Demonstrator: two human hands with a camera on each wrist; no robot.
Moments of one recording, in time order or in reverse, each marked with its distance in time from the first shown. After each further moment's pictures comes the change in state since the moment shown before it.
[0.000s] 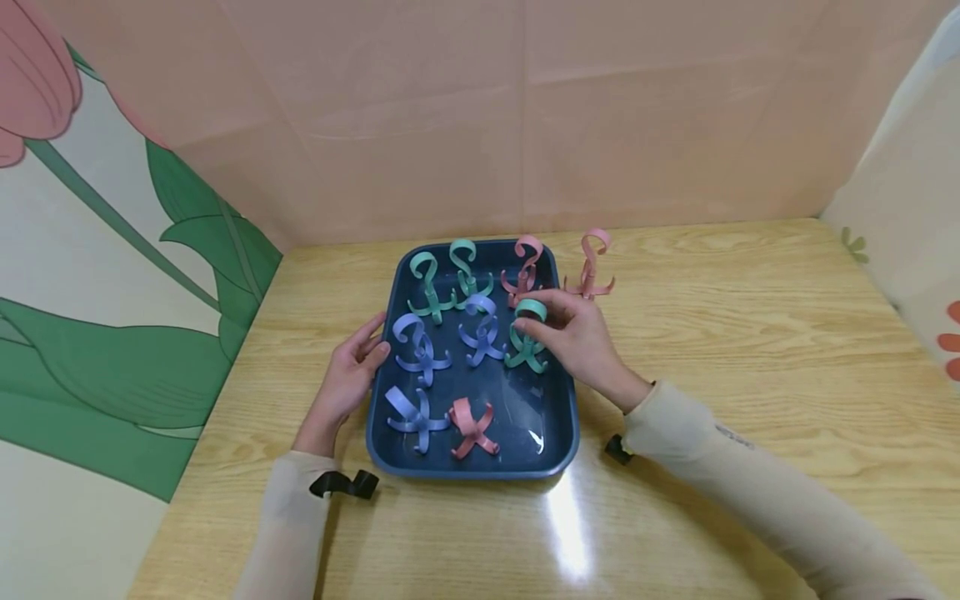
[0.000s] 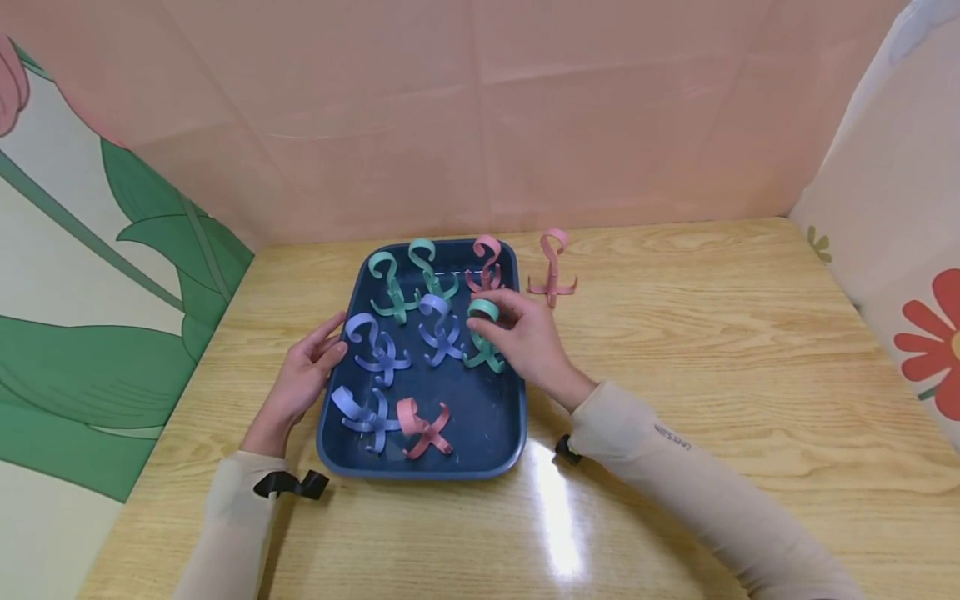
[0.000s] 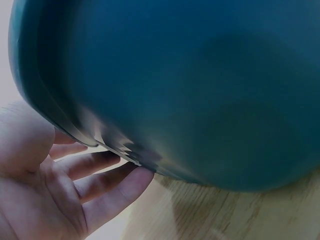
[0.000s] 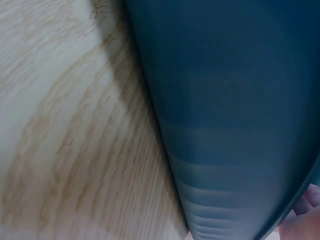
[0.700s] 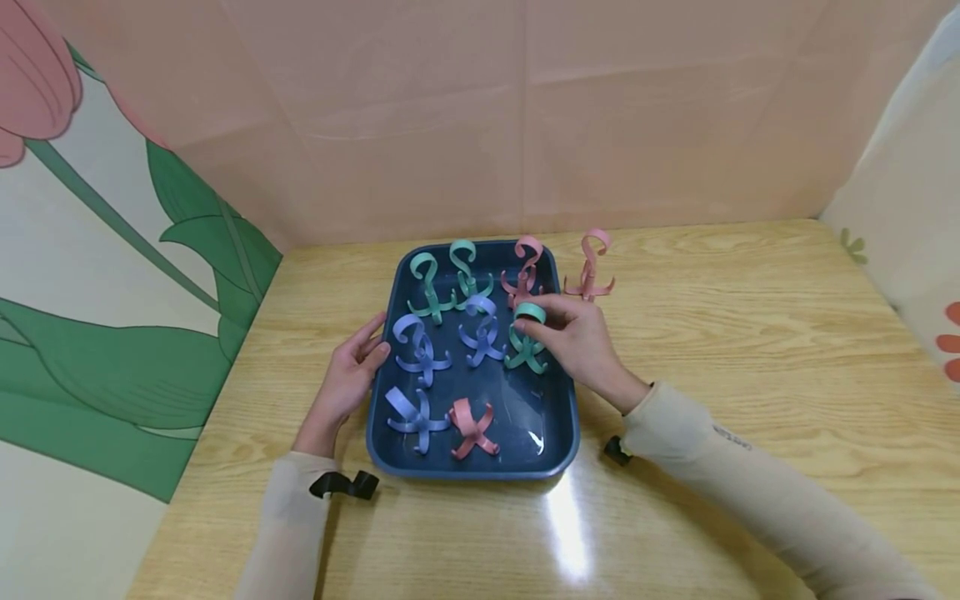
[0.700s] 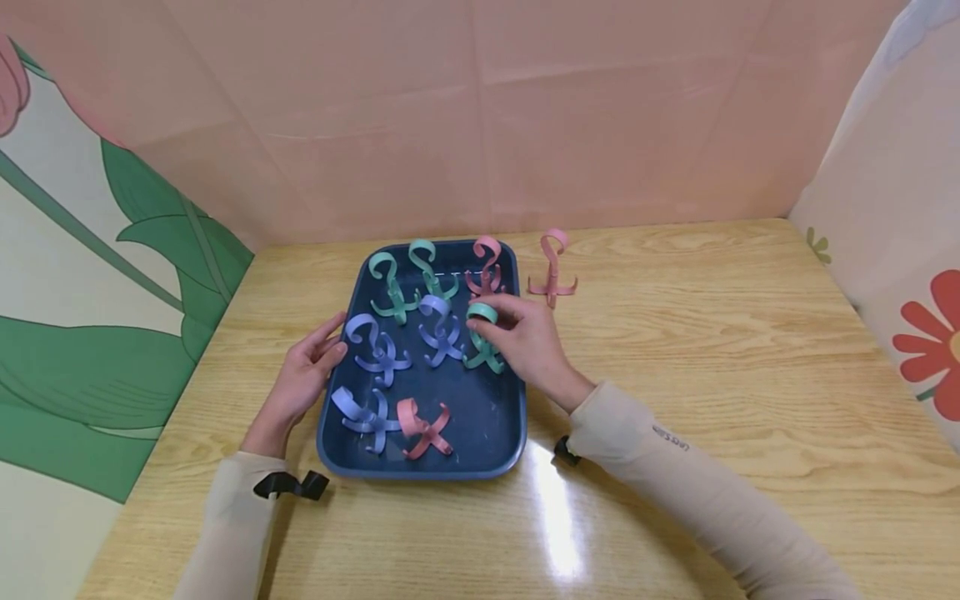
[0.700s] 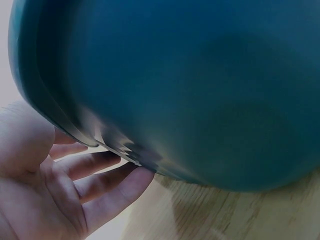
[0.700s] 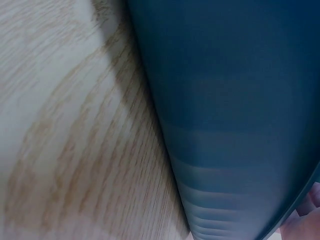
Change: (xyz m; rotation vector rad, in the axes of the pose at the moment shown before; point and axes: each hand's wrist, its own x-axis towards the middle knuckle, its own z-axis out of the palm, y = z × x) left_hand -0.001 0.001 0.000 -0.001 0.004 -0.004; right_hand -0.001 0.005 0.002 -0.021 0.026 -0.012
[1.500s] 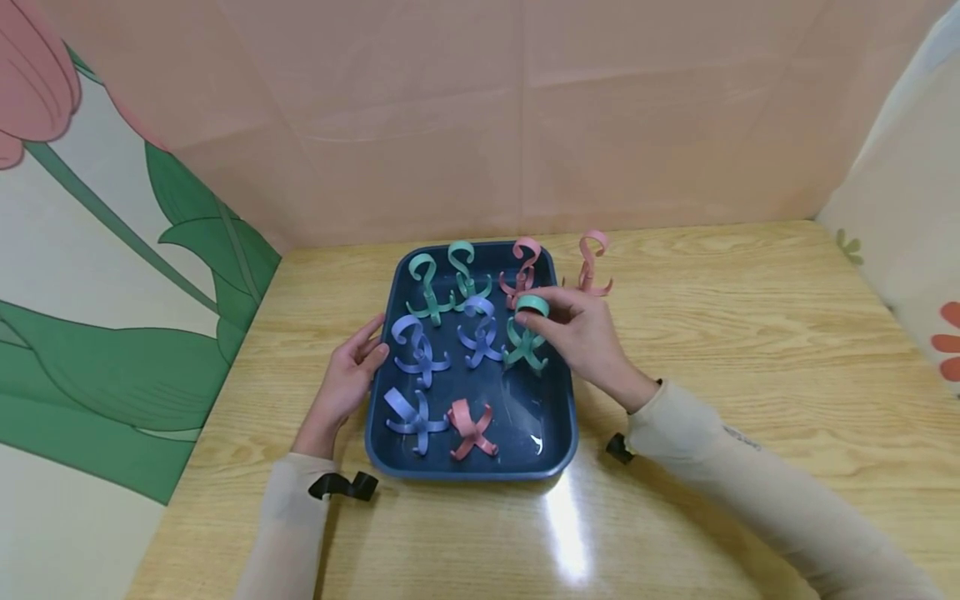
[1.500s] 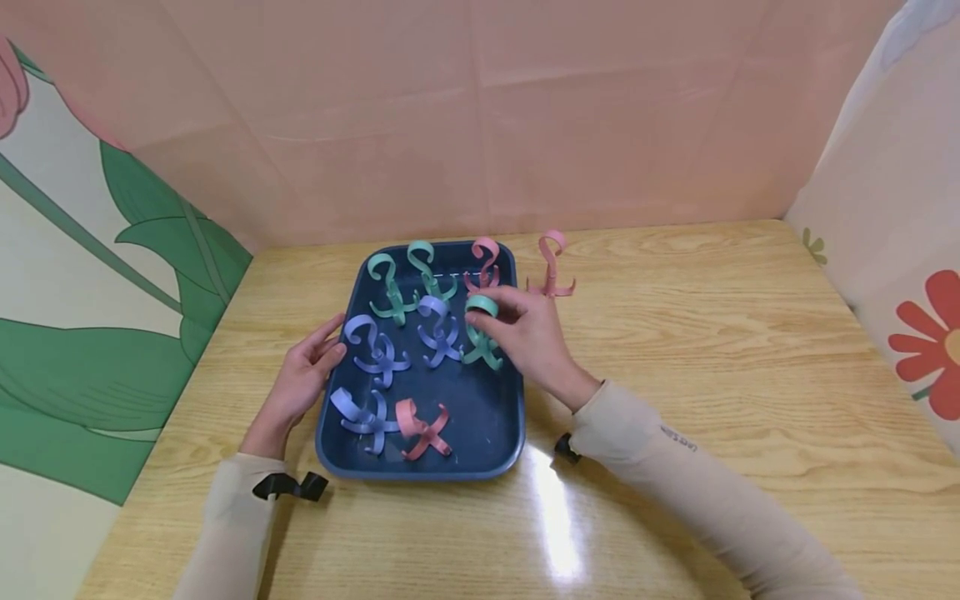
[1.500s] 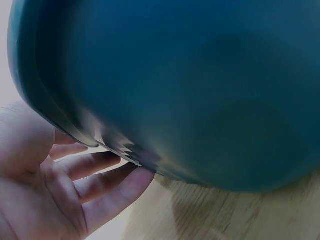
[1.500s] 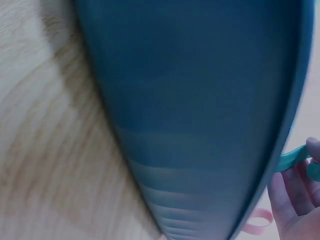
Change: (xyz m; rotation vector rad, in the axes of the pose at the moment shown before) left_hand 0.000 0.001 0.001 0.018 -0.002 -0.009; right_hand 0.006 0.015 -0.006 0.022 0.022 -0.060
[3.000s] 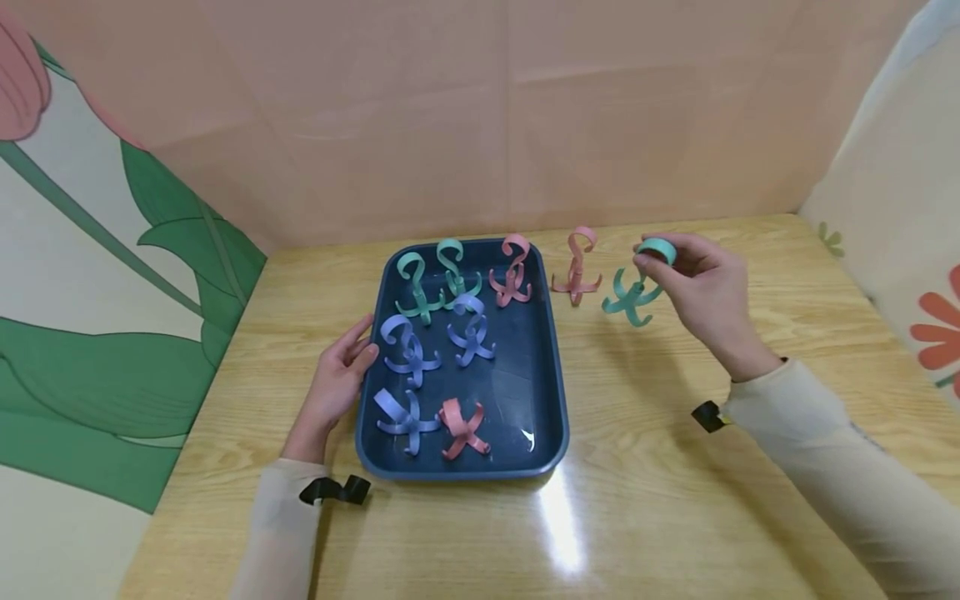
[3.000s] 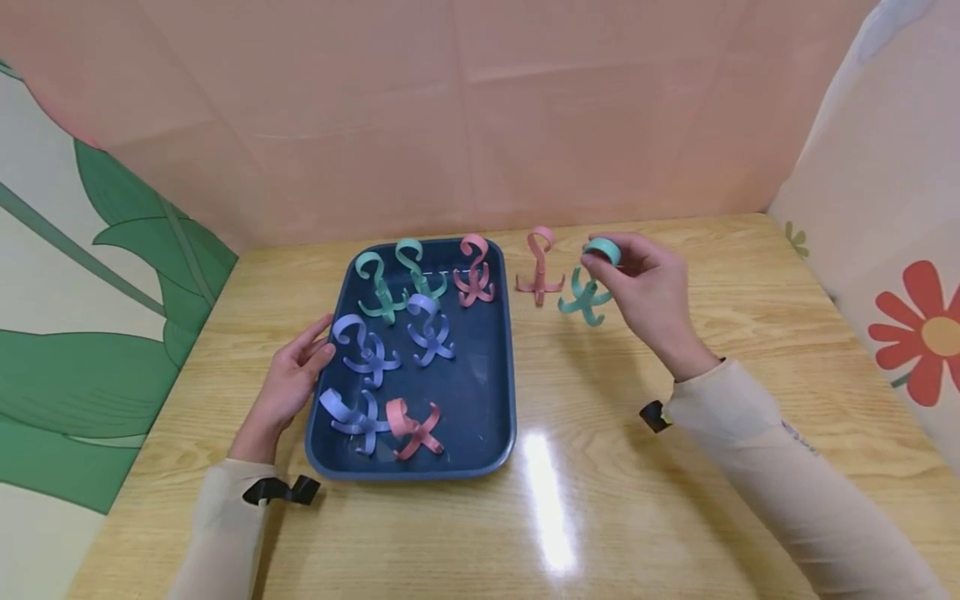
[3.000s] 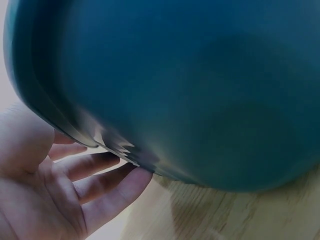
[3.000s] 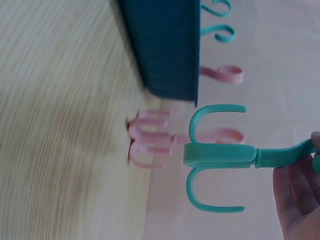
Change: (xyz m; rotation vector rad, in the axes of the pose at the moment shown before) left_hand 0.000 -0.002 -0.002 0.037 0.002 -0.008; right_hand -0.001 0.004 -0.127 0.047 0.254 -0.011
